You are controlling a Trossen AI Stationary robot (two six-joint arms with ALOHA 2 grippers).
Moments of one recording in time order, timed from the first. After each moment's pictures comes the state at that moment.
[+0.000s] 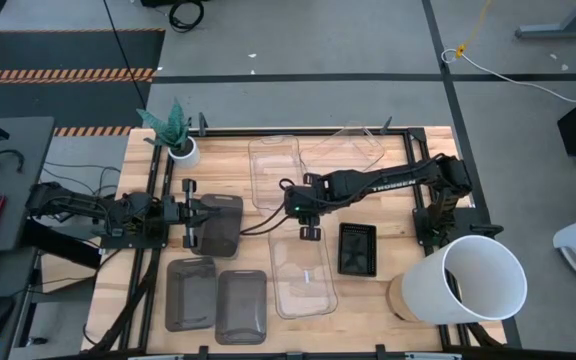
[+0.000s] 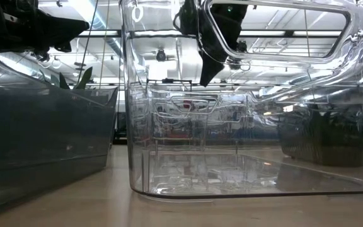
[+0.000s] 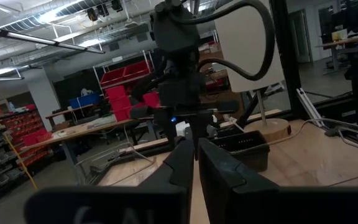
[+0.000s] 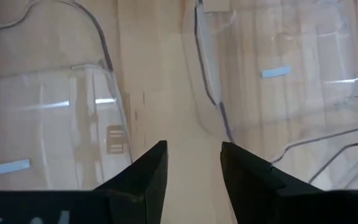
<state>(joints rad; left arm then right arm) -0.15 0.33 0.01 0.53 -0.18 0.30 0.05 1.84 1.56 -0.91 0.19 0.10</state>
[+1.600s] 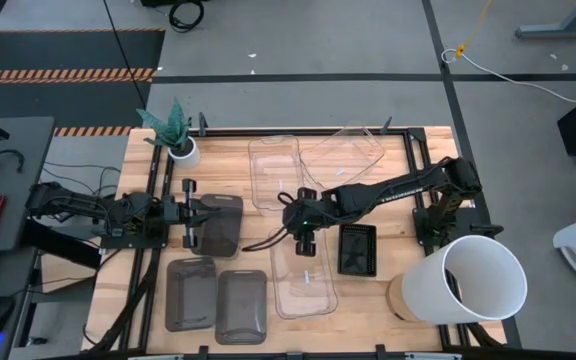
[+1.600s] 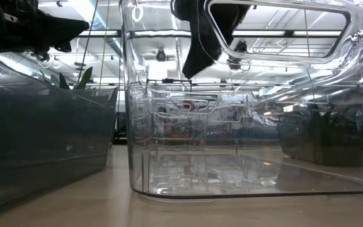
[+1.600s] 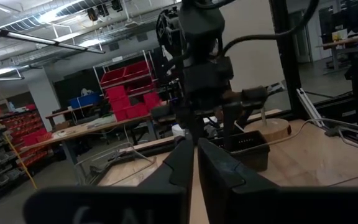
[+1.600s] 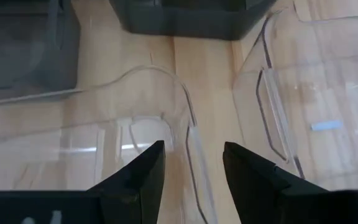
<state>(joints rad) -0.15 0.33 0.01 0.53 -0.18 0.30 0.14 1.78 1.42 -0.59 0.16 0.14</state>
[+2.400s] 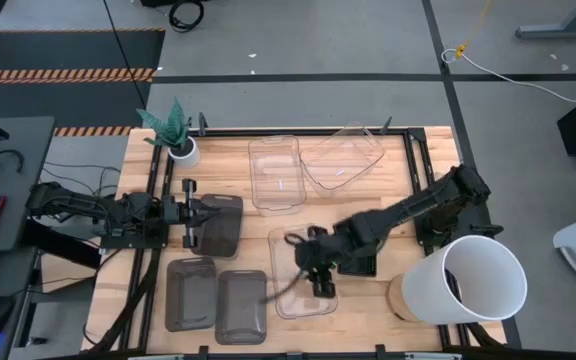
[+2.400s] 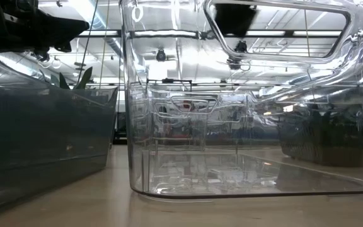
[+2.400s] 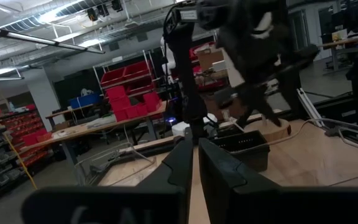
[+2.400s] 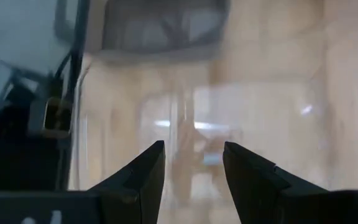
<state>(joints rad) -0.15 0.33 0.01 0.53 -0.18 0.30 0.37 1.77 1.46 -0.69 -0.01 0.40</state>
